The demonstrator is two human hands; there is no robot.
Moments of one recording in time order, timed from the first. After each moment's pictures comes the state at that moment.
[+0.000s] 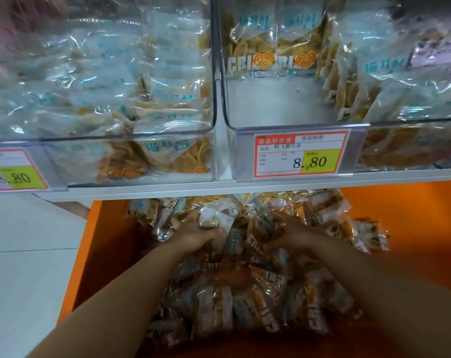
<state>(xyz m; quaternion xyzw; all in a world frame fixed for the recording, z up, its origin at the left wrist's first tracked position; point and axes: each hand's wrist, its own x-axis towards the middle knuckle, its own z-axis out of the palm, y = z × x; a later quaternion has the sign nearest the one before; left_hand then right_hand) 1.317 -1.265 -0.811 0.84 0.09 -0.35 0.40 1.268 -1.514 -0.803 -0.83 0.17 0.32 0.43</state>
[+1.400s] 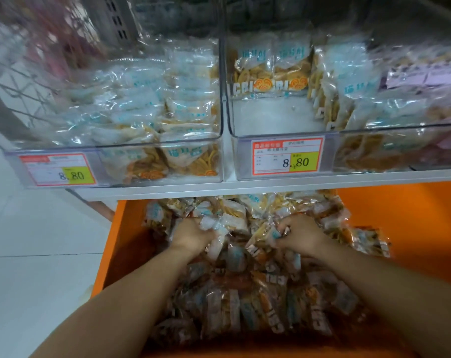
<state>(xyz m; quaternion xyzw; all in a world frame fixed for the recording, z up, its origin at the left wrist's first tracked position) 1.299 -1.263 -0.762 0.89 0.11 -0.24 0.37 1.253 -1.501 -0.754 -0.92 0.09 0.19 0.32</state>
